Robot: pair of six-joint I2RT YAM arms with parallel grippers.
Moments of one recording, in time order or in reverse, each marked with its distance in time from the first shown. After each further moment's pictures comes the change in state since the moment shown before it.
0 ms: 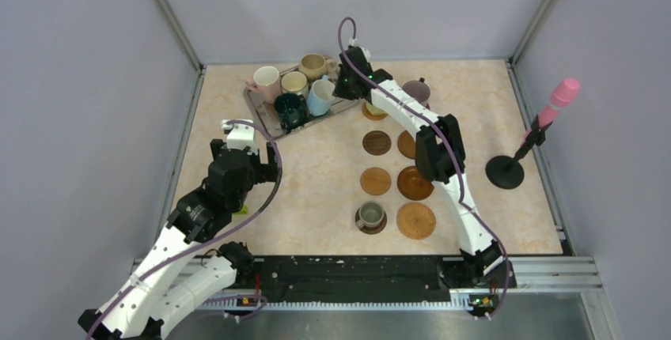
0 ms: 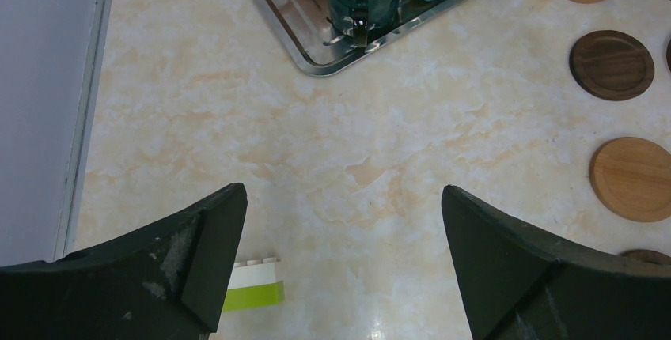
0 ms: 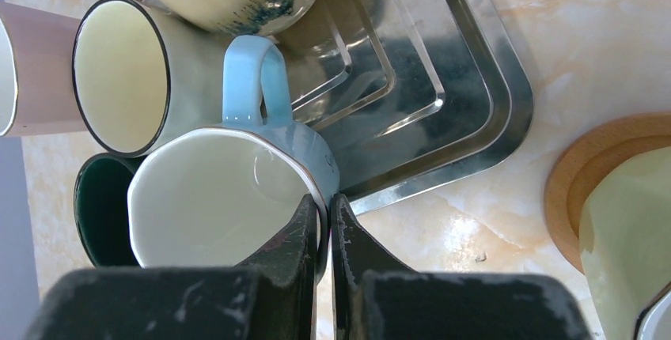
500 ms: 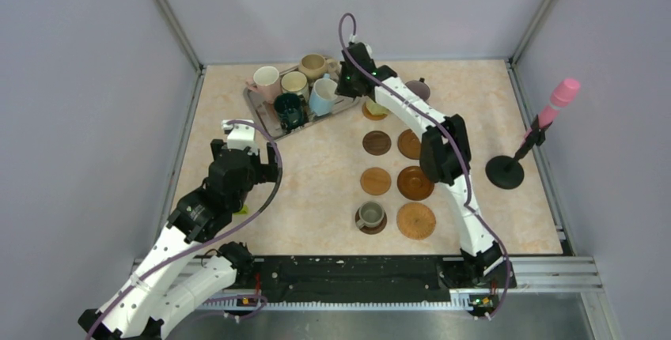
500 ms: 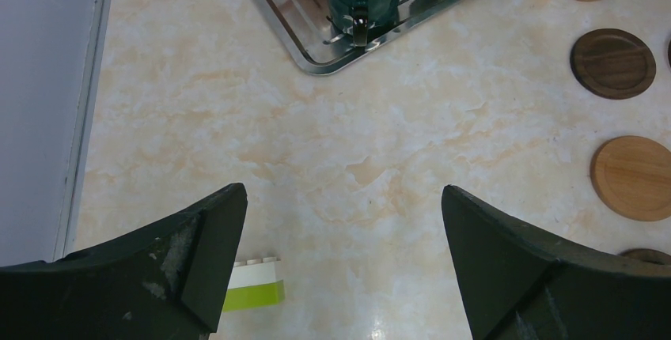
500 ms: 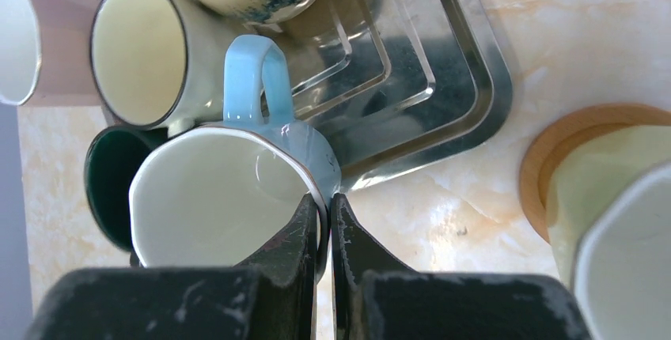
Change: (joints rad) left arm 0.000 0.001 -0.002 0.000 0.000 0.000; right arm -0.005 -0.040 -0.013 -0.029 -0.003 -0.045
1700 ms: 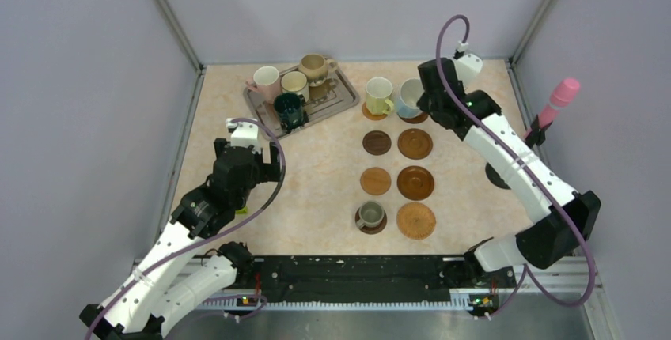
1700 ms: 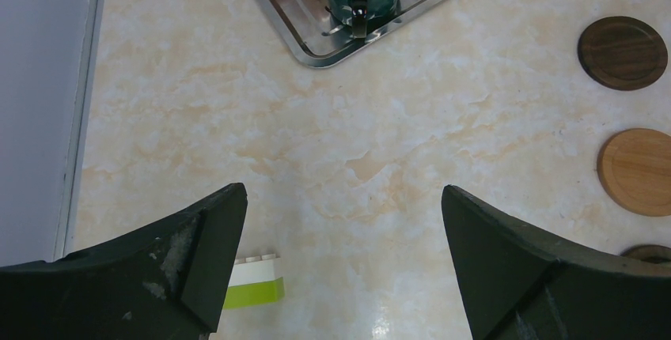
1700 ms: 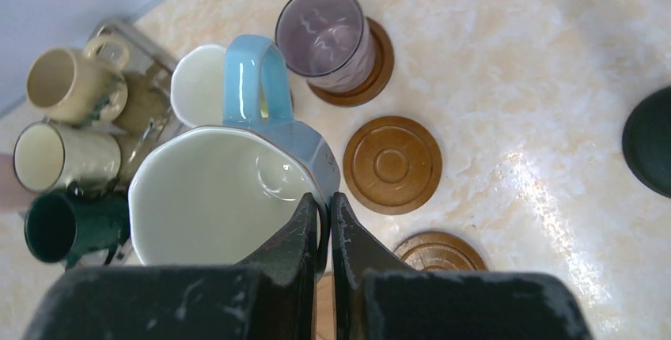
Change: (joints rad) left arm 0.000 0.027 0.000 0.000 0.003 -0.002; right arm -0.066 -0.997 -0.804 -0.206 0.511 0.156
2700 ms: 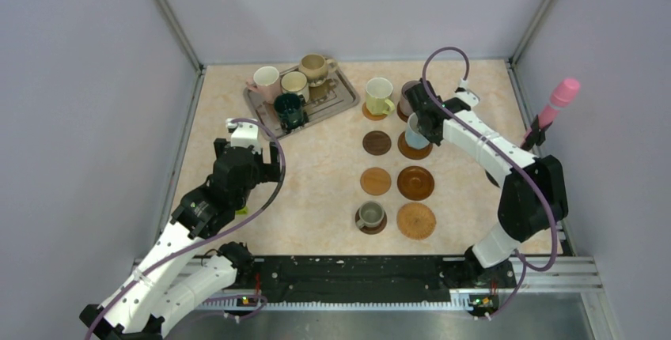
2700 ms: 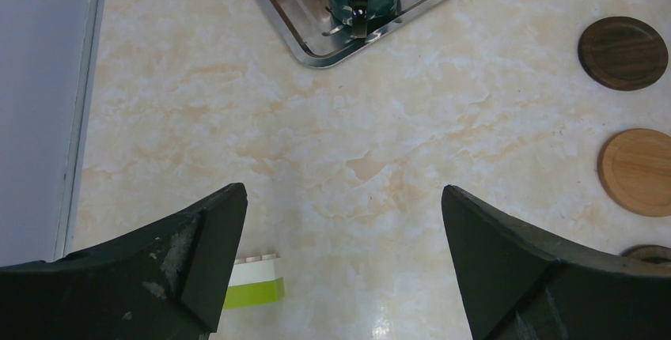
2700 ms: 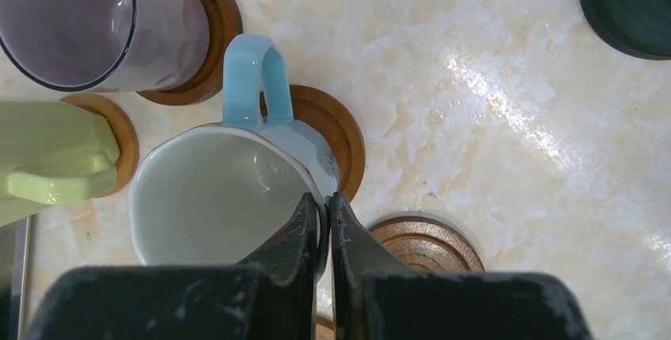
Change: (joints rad) left arm 0.000 -0.001 0.000 0.000 -0.001 0.000; right arm -0.072 0.169 -0.180 -0.081 0.088 0.405
